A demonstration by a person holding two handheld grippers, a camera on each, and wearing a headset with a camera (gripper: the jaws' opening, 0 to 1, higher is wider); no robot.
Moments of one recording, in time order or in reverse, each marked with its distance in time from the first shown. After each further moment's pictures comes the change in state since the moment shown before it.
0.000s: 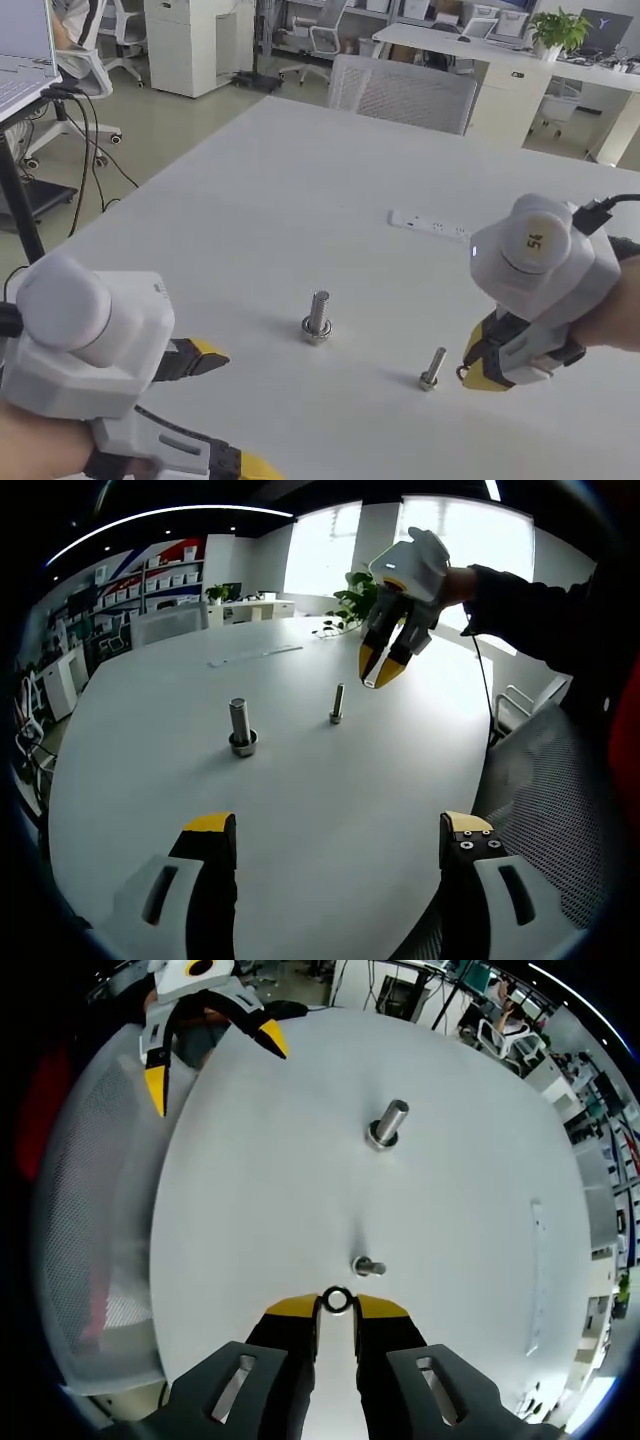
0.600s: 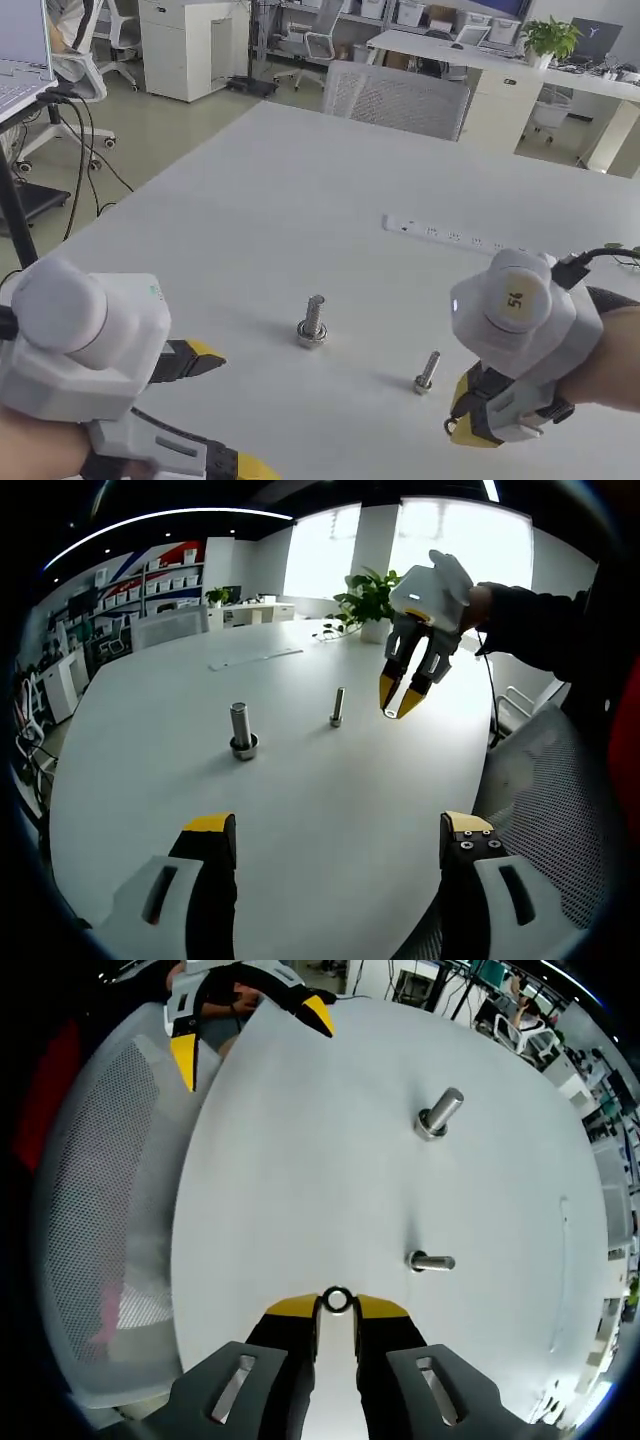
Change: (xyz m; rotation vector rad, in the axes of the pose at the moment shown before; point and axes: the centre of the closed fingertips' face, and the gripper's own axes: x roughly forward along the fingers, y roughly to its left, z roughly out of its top) left arm -0.001 0.002 0.006 0.005 -0.011 0.001; right arm 0.013 0.040 -0.013 0.001 0.026 0.068
